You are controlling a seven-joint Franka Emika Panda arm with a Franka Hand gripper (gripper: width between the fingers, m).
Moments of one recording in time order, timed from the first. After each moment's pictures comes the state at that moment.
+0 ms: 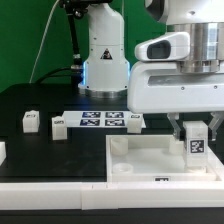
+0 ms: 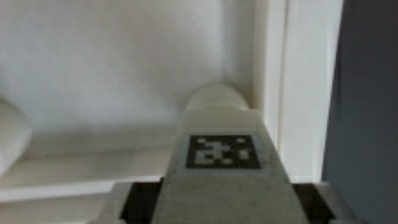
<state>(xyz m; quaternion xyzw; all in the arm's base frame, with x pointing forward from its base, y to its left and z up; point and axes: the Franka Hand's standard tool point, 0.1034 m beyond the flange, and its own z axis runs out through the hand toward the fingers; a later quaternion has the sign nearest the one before) 0.606 0.117 0.074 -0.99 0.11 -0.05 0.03</state>
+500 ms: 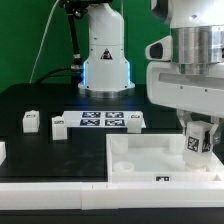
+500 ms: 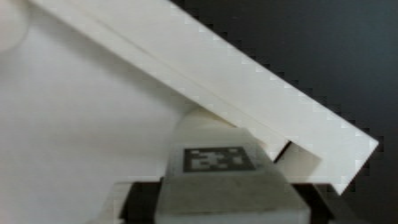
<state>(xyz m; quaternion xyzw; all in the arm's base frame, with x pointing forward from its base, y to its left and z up) 0.601 0.129 0.071 -0.86 0.50 -0.02 0.05</state>
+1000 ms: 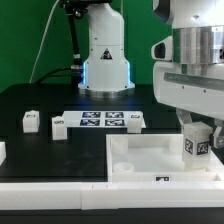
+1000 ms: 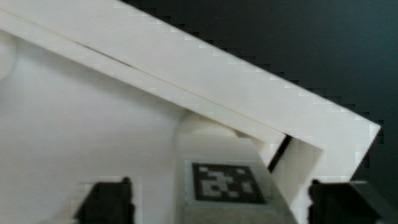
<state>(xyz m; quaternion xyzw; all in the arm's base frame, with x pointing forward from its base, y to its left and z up) 0.604 0.127 0.071 -0.87 0.49 -0.03 0.05</state>
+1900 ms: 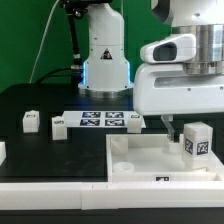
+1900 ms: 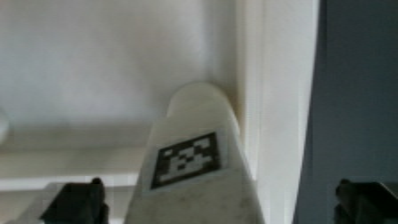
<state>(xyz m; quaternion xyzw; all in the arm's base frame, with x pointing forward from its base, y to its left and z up) 0.605 0.124 0.072 -1.00 -0.03 -0.05 0.02</state>
